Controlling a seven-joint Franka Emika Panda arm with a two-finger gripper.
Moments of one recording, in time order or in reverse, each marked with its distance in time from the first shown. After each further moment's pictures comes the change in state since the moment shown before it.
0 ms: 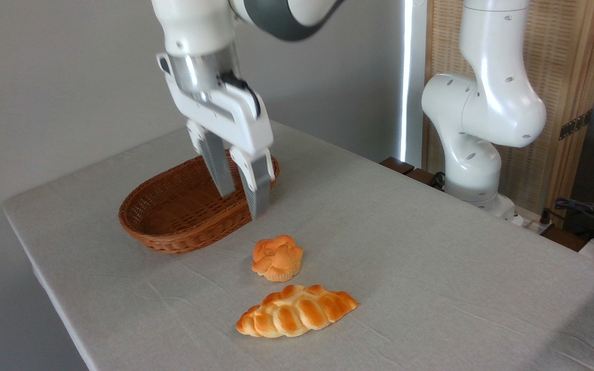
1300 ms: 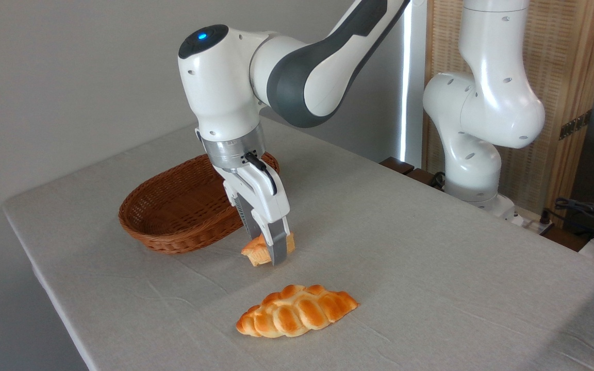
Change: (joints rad) arm -0.057 0.013 0.033 -0.271 0.007 0.243 0.100
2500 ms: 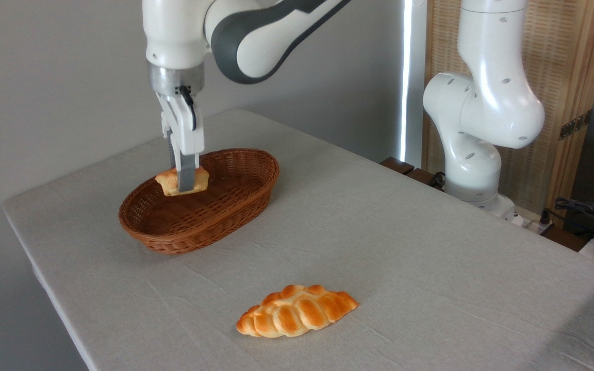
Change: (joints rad) arm -0.015 0.033 -0.250 0.148 -0.192 0.162 -0.036
